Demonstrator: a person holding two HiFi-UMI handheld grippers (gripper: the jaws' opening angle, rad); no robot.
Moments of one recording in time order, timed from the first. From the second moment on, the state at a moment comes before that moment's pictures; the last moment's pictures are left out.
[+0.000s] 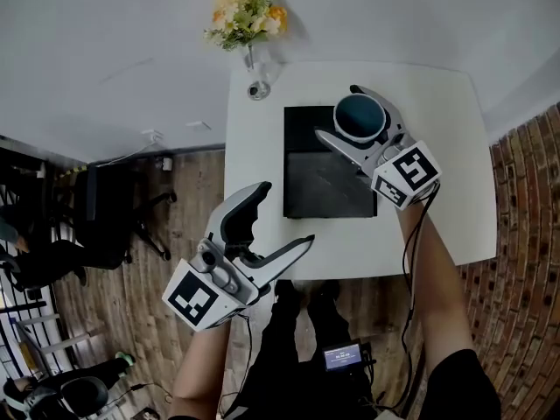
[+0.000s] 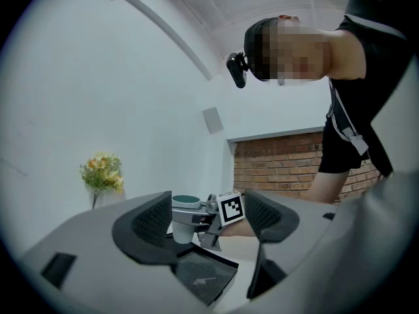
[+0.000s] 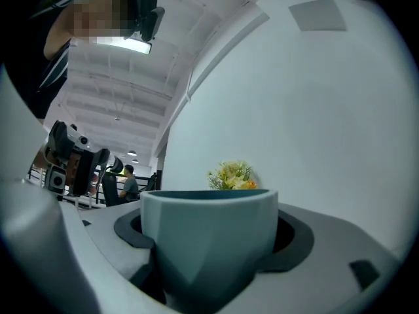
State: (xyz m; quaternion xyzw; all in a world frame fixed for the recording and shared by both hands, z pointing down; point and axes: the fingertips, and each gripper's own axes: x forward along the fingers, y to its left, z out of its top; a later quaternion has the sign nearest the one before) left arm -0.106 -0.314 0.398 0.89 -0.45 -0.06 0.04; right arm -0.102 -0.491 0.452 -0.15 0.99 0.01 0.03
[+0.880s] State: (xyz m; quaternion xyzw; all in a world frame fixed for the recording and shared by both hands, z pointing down) left arm -0.117 -0.333 0.416 0.87 -0.48 -0.07 0.06; right arm -0.124 -0.523 0.497 -0.08 1.00 -0.01 0.00
